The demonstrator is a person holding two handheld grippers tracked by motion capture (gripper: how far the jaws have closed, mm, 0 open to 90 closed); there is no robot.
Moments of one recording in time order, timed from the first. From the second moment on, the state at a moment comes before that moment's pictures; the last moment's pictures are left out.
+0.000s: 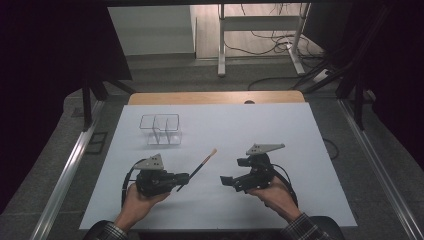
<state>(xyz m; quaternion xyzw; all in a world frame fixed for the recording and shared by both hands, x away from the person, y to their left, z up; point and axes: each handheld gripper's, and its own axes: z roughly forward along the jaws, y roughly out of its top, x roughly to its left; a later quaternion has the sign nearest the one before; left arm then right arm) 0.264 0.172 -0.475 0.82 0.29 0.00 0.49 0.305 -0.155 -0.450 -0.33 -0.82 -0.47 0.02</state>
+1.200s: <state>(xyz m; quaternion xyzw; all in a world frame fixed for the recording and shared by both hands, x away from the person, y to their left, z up) 0.261 0.143 -0.478 0.85 0.24 0.00 0.47 0.322 -0.130 -0.457 -0.32 -0.76 -0.53 0.19</state>
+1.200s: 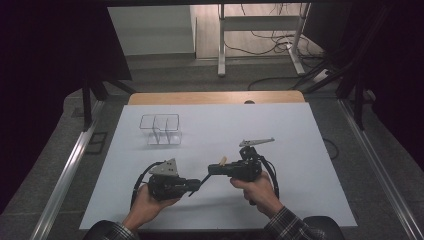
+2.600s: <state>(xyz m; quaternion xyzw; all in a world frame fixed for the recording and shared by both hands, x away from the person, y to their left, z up) 0.267 0.121 -0.478 0.88 0.23 0.01 0.42 0.310 -0.113 -0.453 -0.28 -0.83 -0.47 0.10</state>
